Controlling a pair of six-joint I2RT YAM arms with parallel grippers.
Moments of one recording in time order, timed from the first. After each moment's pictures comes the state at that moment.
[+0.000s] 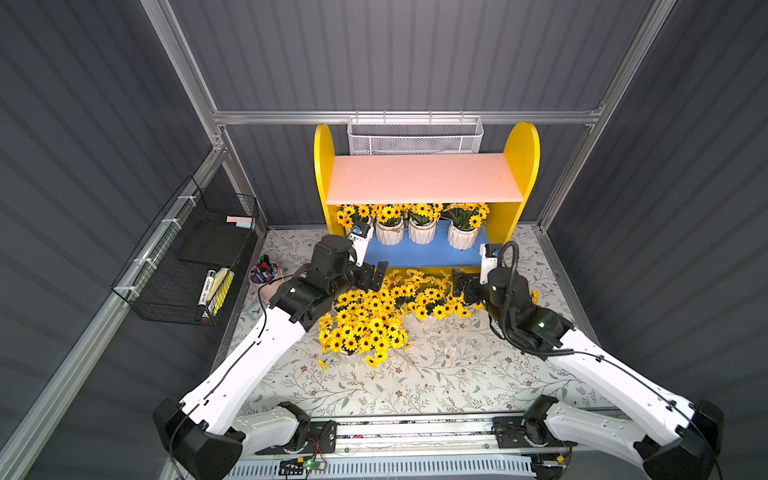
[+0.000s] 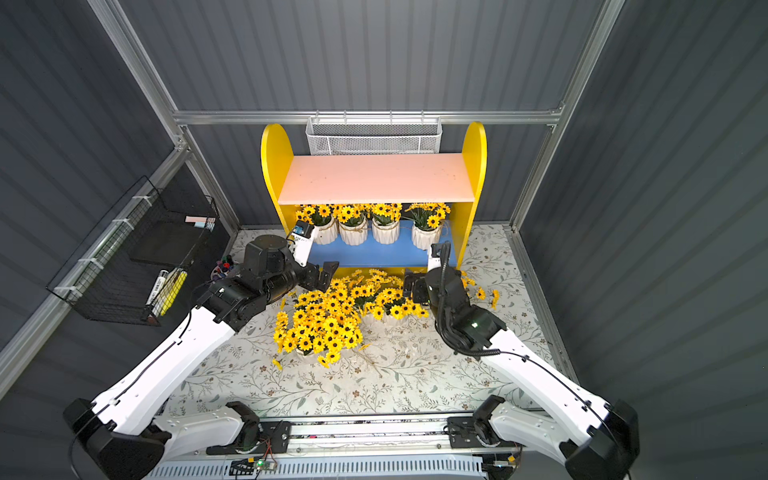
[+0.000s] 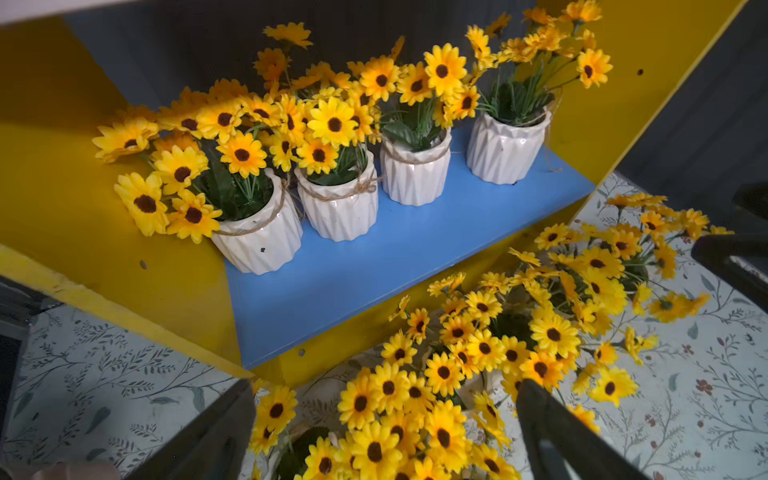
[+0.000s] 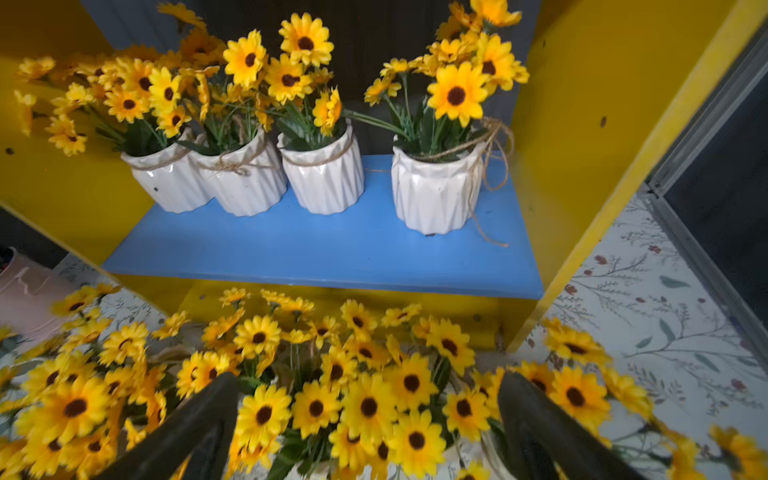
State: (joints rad) left arm -0.48 1.22 1.27 -0.51 -0.02 -0.04; right arm 0.62 1.13 0.97 -0.23 0.42 0.29
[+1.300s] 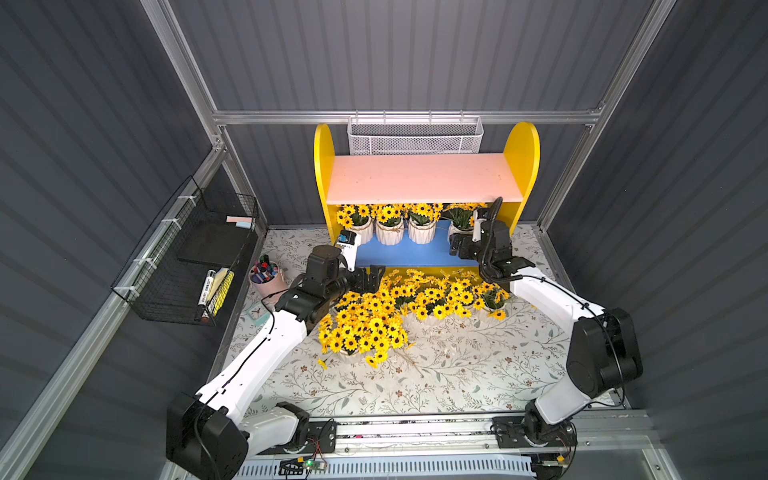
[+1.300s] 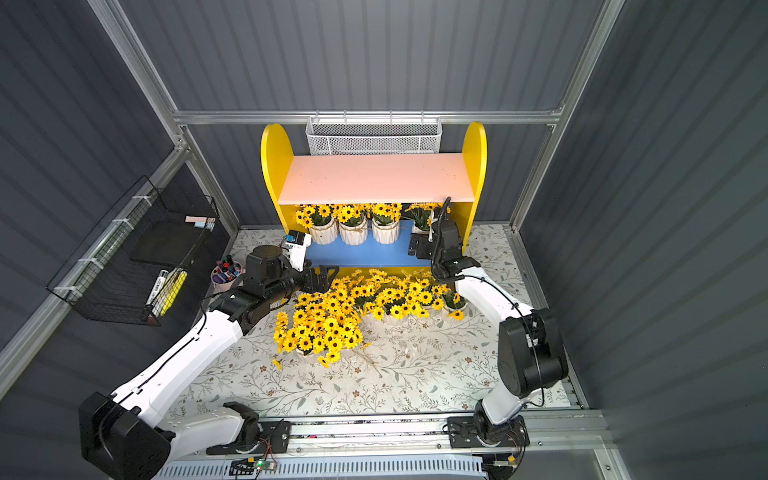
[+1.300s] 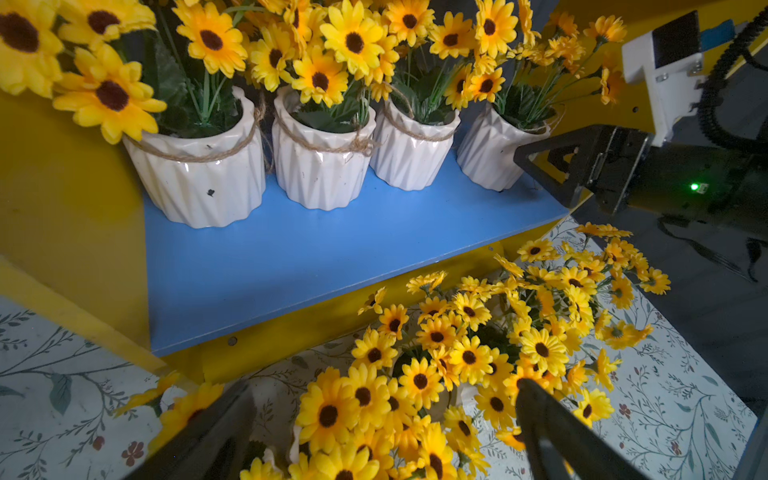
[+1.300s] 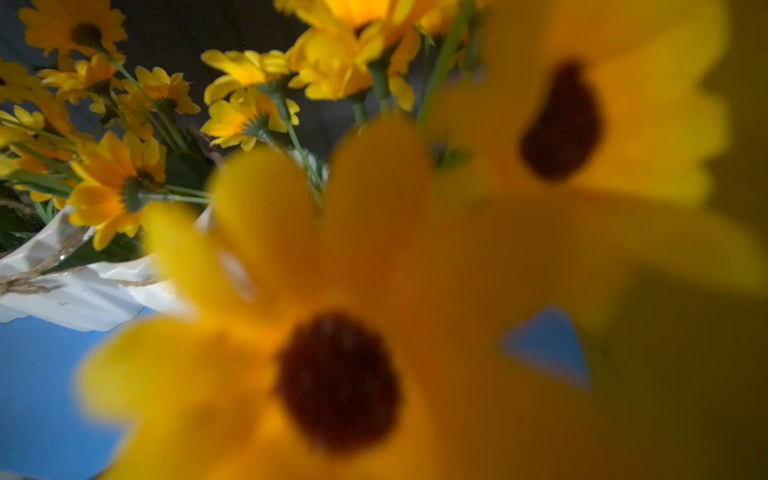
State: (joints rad) left arm -0.40 1.21 1.03 -0.26 0.17 -0.21; right arm 0.31 1.65 1.23 -0.03 0.10 0.25
